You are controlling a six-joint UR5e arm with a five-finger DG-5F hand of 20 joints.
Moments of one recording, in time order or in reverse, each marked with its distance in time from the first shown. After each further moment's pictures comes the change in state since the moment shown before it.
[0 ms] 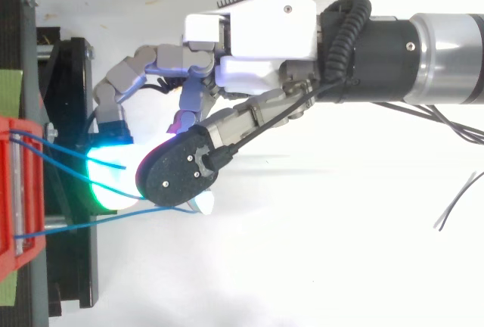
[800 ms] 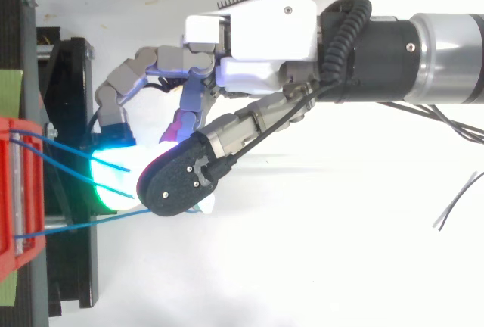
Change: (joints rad) arm 0.000 0.000 0.000 -0.004 0.000 -0.024
